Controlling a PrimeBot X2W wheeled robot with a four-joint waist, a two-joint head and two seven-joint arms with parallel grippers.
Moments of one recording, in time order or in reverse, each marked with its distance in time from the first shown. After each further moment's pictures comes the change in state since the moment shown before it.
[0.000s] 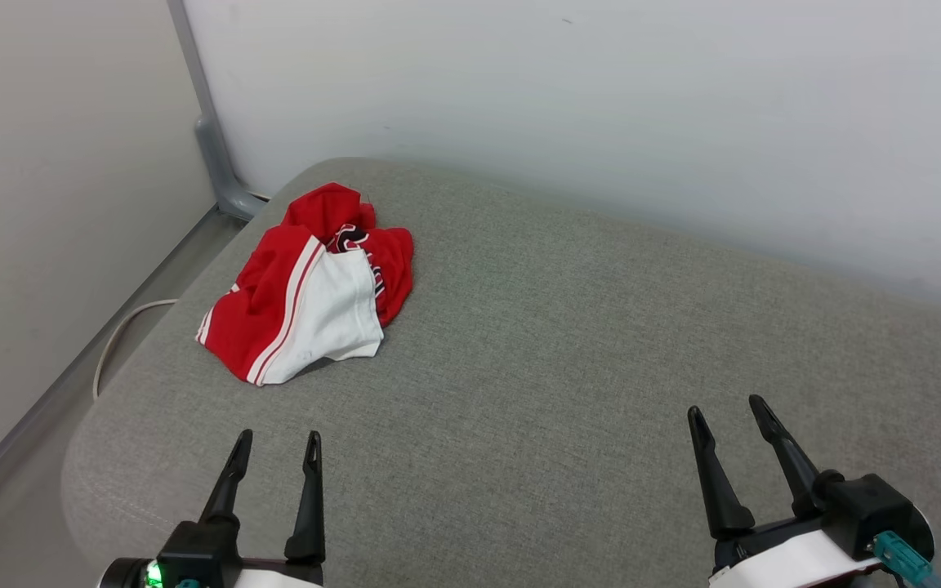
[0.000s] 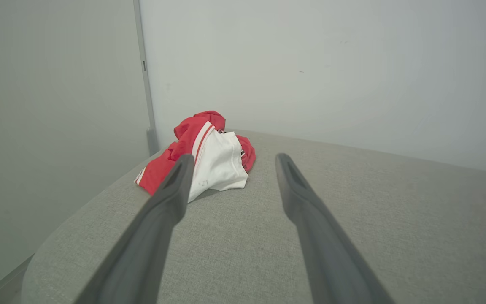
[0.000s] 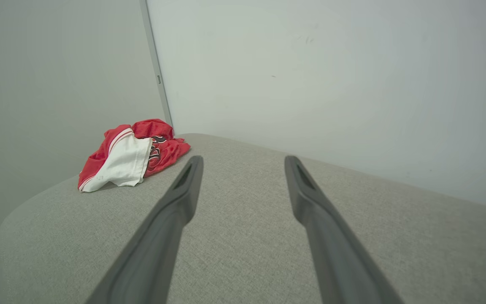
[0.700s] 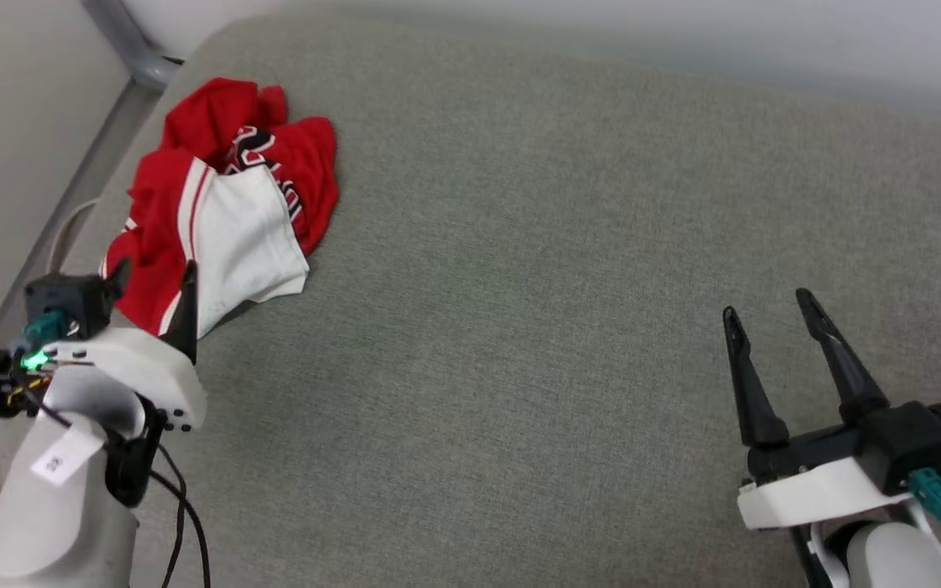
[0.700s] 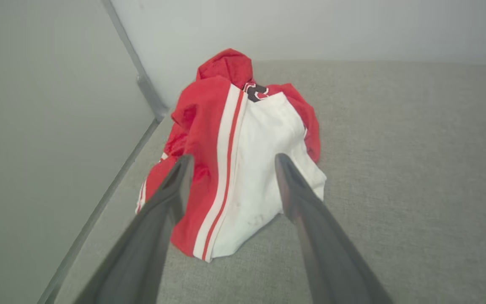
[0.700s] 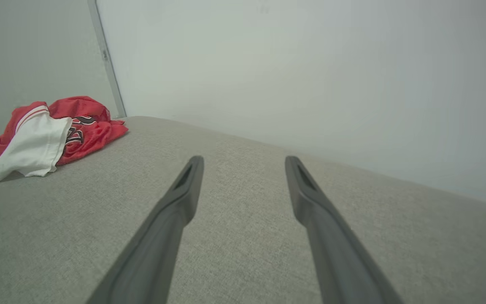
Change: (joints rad) left arm -0.548 0.268 0.059 0.445 -0.159 -0.110 0.205; right arm -0.122 0.001 -0.061 -0.109 -0.172 0.000 0.000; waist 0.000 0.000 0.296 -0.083
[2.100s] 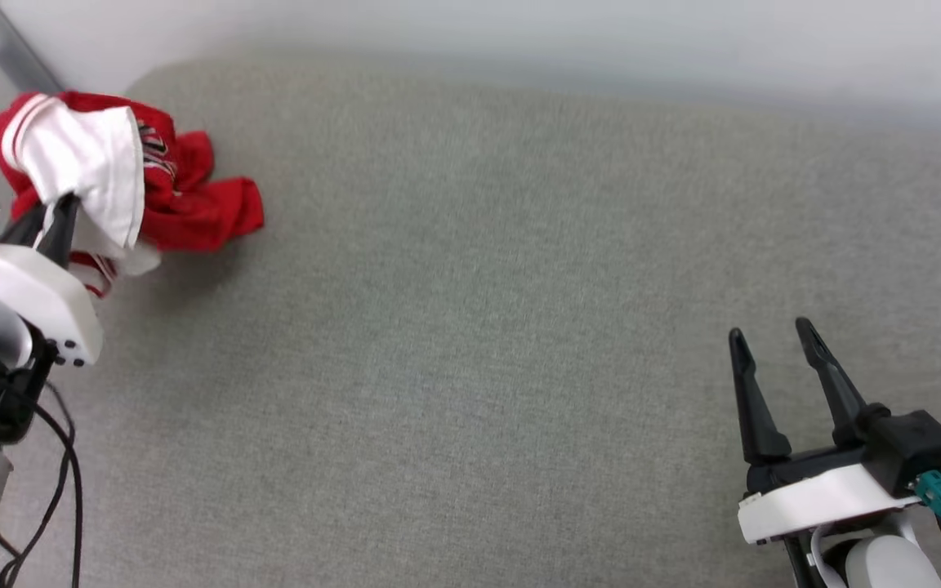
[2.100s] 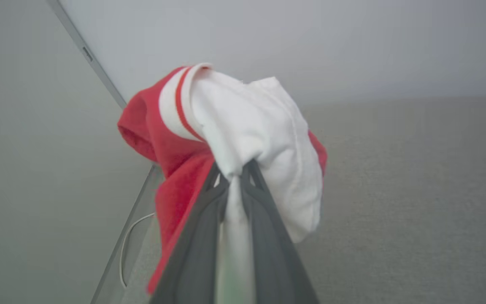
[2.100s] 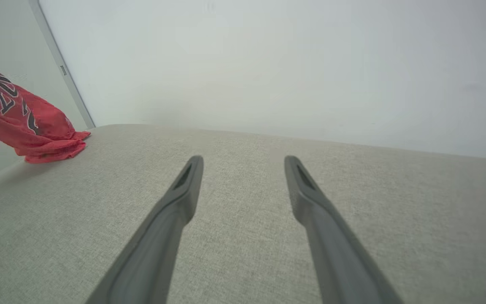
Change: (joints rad) left arm -0.191 0.344 -0.342 0.061 -0.357 0.085 0.055; right arm -0.003 -0.001 -0.007 0.085 0.124 0.000 0.000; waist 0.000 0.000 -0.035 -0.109
